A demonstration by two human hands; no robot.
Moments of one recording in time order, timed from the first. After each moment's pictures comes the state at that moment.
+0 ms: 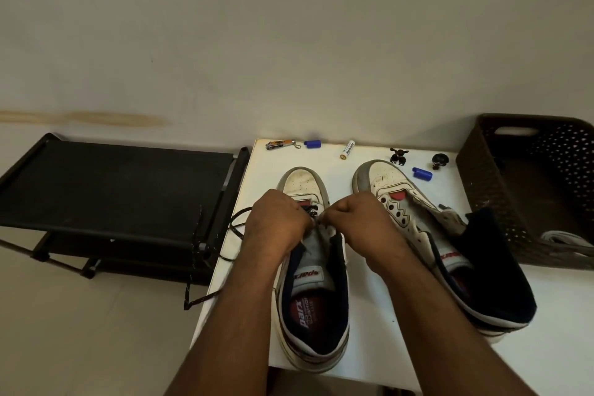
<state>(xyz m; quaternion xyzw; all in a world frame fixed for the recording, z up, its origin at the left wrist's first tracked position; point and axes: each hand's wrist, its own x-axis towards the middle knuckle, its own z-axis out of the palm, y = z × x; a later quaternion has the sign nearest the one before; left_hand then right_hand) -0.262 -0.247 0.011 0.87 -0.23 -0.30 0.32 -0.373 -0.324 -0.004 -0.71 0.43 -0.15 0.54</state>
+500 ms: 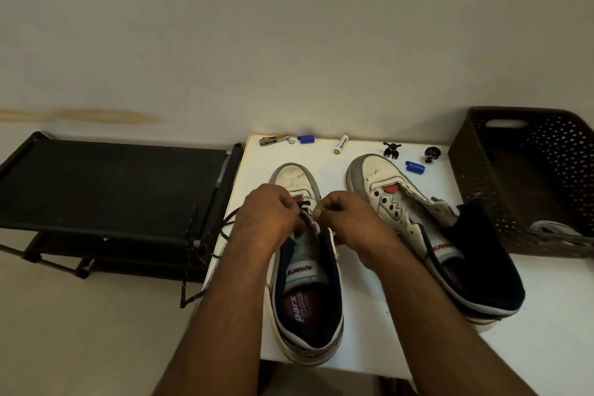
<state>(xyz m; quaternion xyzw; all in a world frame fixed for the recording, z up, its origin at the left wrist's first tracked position) -0.257 -0.245 0.016 0.87 -0.28 -0.31 0.27 -0.372 -0.320 -0.009 -0.64 0.44 -0.10 0.62</state>
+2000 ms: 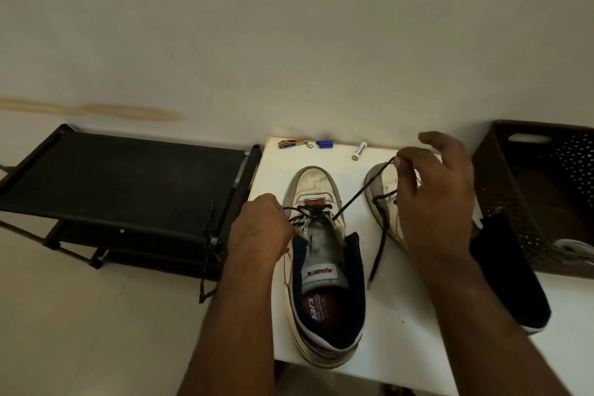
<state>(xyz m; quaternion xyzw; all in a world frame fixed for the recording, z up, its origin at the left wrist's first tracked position) -0.241 -0.222 0.010 0.91 -0.23 -0.28 0.22 -0.397 -0.333 0.035 -0.78 0.43 -0.43 0.10</state>
